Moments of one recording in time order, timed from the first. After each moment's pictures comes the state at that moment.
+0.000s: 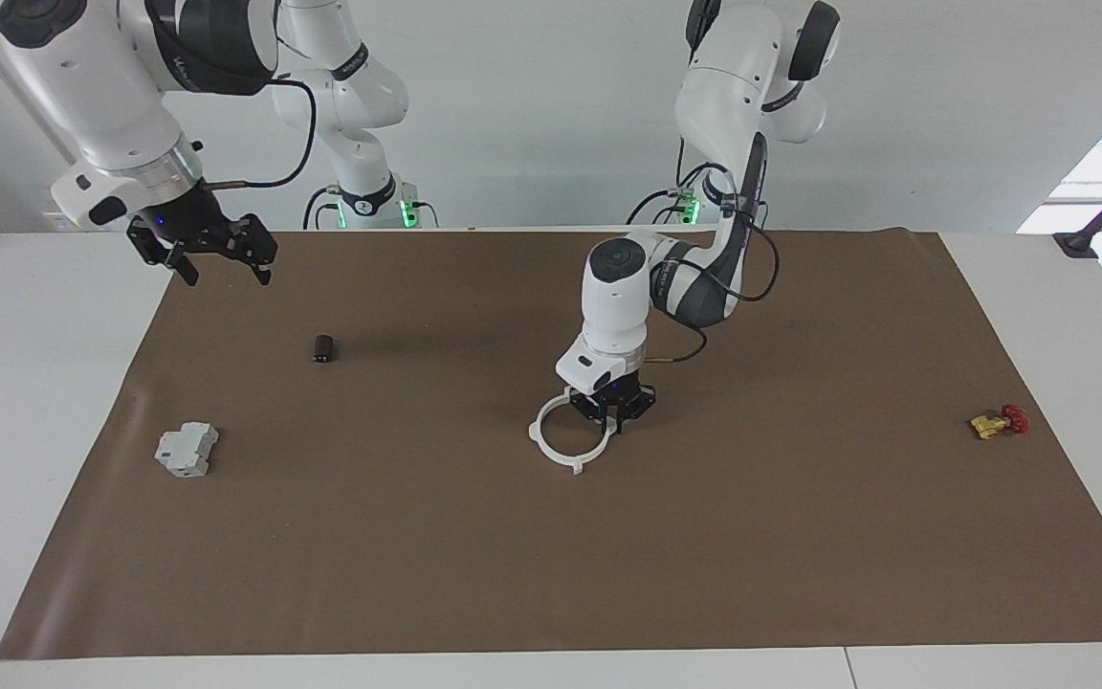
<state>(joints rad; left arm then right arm) -0.65 0.48 0.03 -1.76 0.17 2.36 -0.60 0.02 -0.04 -0.08 -1.68 0.00 1.60 -0.03</state>
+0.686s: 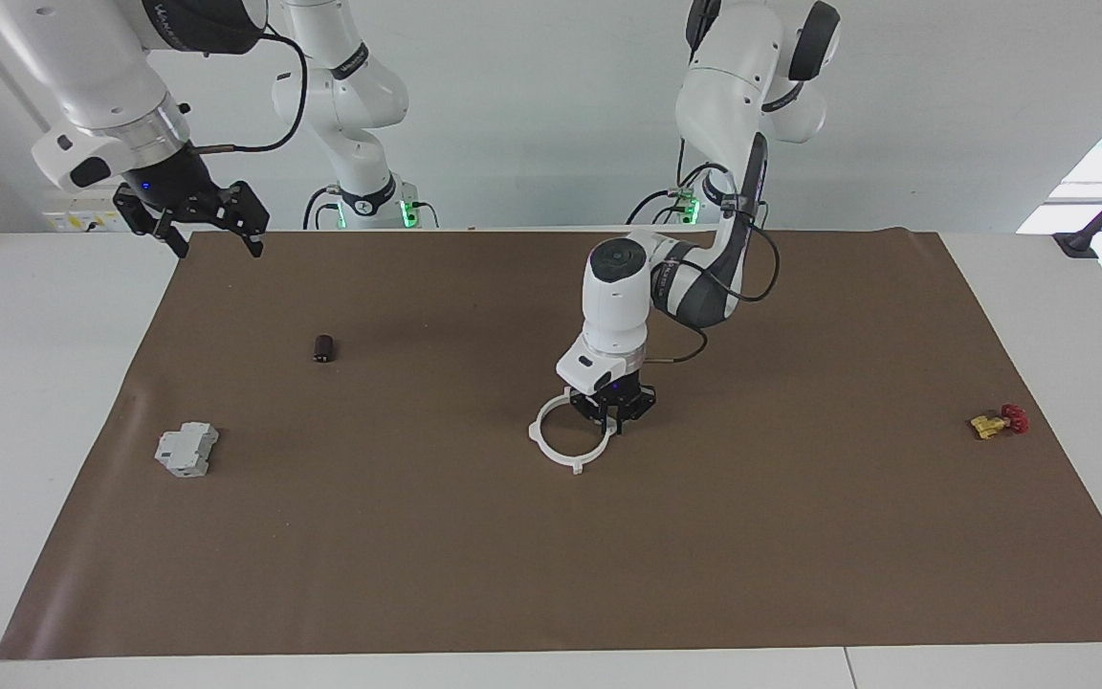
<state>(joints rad) -0.64 0.48 0.03 -1.76 0.17 2.37 -0.60 0.02 -0.06 -0.08 -1.64 0.00 1.54 -0.03</state>
